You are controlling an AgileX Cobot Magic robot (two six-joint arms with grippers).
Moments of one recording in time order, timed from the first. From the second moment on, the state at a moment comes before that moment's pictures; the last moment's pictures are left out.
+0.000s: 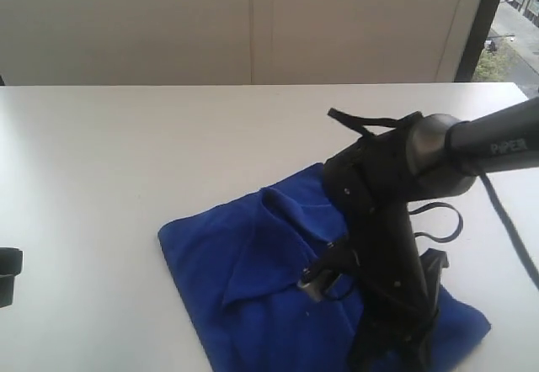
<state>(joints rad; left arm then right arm) -0.23 0.73 -0.35 -0.55 0.44 0.39 0.49 1.95 -1.07 -0.08 1.19 -0.16</state>
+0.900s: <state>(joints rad) -0.23 0.73 -0.35 -0.55 0.46 0.39 0.70 1.94 -1.15 0.15 0.99 -0.16</state>
